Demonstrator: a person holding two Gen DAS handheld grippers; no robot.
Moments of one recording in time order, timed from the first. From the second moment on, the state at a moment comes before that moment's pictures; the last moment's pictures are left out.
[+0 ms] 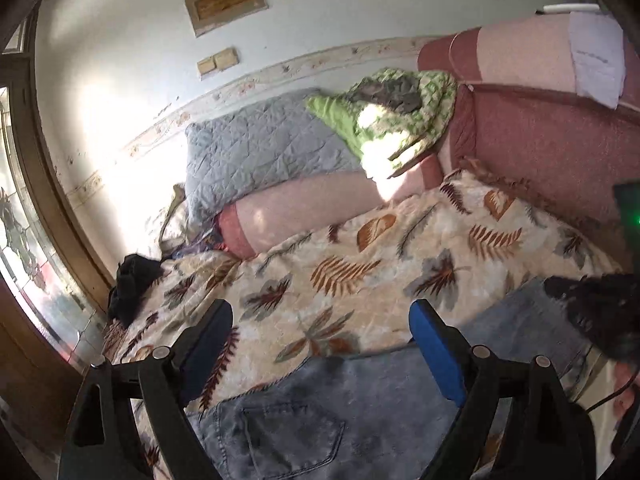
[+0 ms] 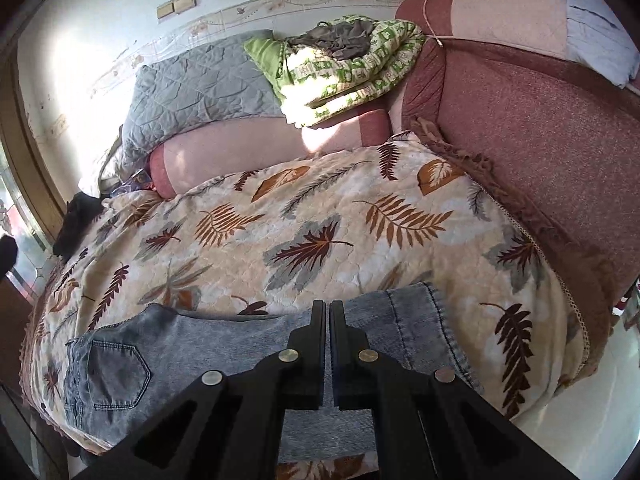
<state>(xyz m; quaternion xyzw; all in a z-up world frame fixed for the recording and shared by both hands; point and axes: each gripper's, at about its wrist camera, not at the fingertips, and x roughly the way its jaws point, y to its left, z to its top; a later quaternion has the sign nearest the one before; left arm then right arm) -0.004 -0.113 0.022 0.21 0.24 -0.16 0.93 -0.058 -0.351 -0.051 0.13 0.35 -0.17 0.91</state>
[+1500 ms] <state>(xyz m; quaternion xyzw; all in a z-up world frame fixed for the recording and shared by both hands) 0.086 0.112 -0.134 0.09 0.41 0.05 0.91 0.092 -0.237 -0.176 0.12 0.45 0.03 0.88</state>
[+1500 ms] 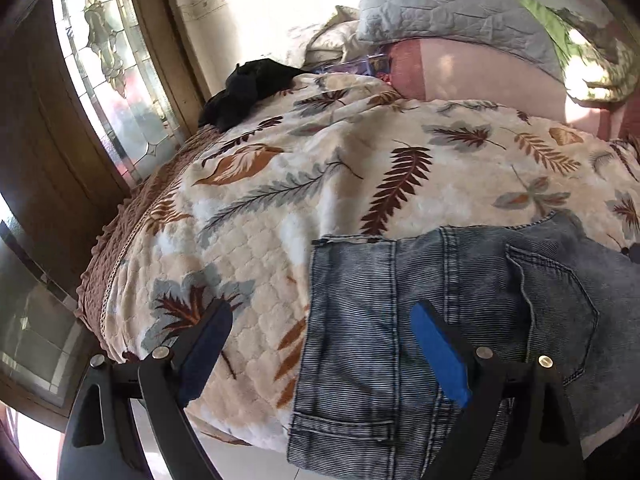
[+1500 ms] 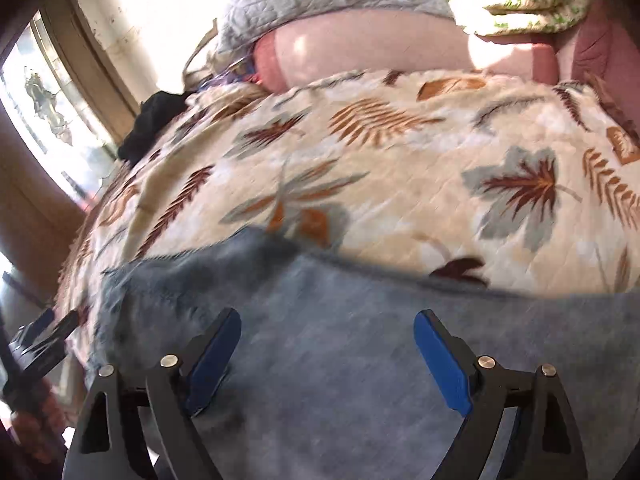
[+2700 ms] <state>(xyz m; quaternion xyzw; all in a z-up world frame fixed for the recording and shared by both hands) 0.057 0.063 -0.120 0.13 0.40 0.02 0.91 -0.056 -0.451 -0.126 0.31 0.36 -0.06 0.88</state>
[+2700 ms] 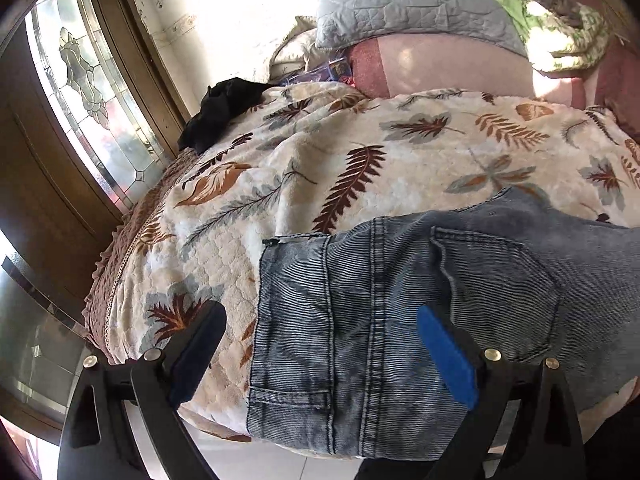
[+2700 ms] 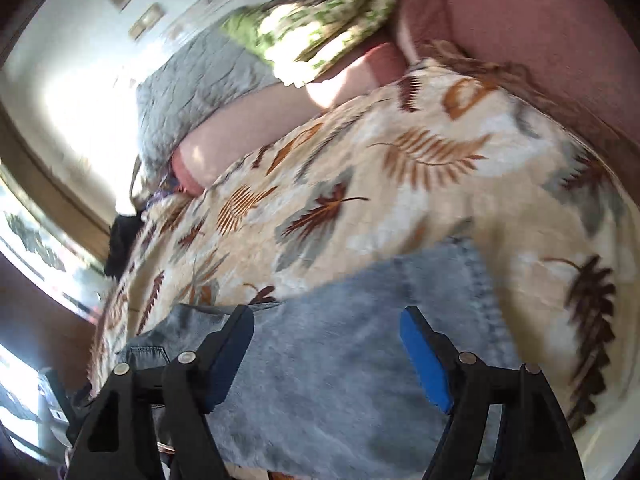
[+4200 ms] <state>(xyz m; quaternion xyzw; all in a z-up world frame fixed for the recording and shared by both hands) 0.066 0.072 -0.137 0.08 0.47 0.03 0.88 -0.081 -0.414 -0.125 0.33 0.31 -0.06 0.89</state>
